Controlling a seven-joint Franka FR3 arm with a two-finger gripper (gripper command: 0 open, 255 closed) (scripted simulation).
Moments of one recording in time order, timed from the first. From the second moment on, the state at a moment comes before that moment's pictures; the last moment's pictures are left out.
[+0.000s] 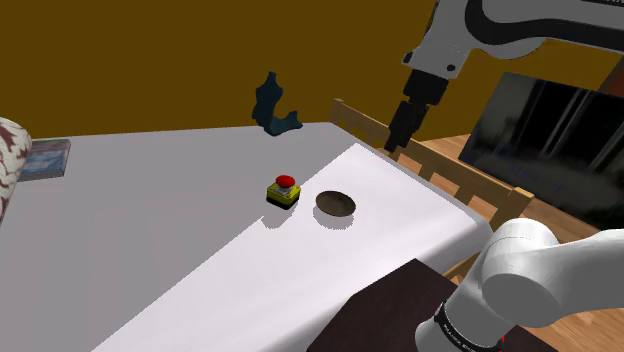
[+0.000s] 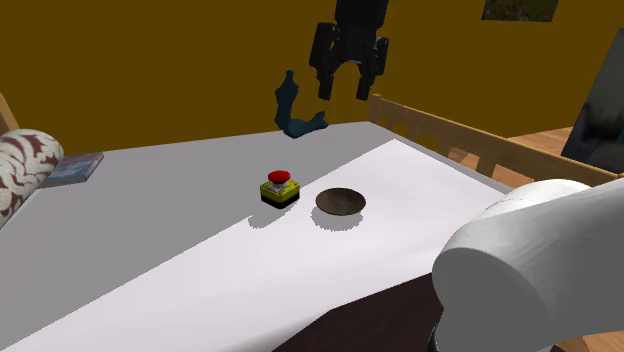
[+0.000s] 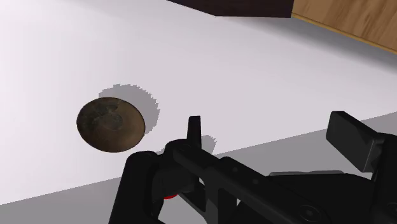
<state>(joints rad) -0.02 -0.83 -0.07 -2.37 0.09 1.58 -0.13</state>
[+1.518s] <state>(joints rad) -0.02 -0.19 -0.08 -2.38 0.08 2.33 -0.15</state>
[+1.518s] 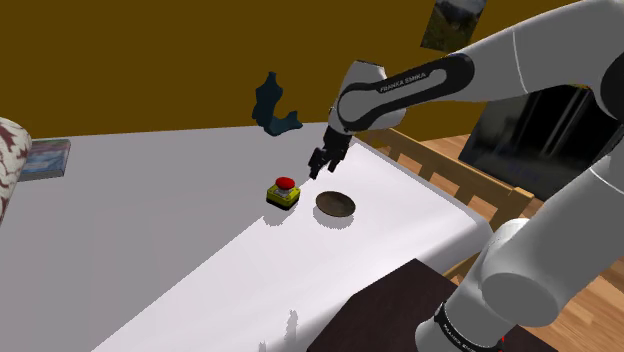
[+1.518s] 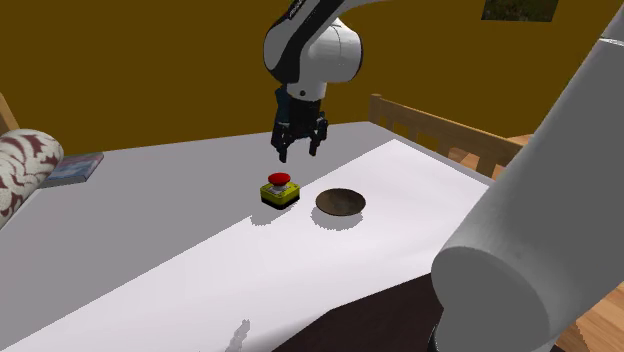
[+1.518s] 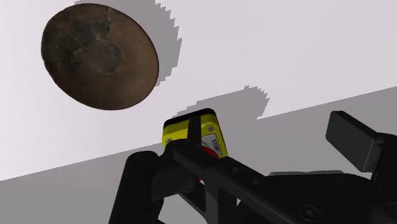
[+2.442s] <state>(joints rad) -0.04 0.34 -0.09 -2.03 0.11 2.57 -0.16</state>
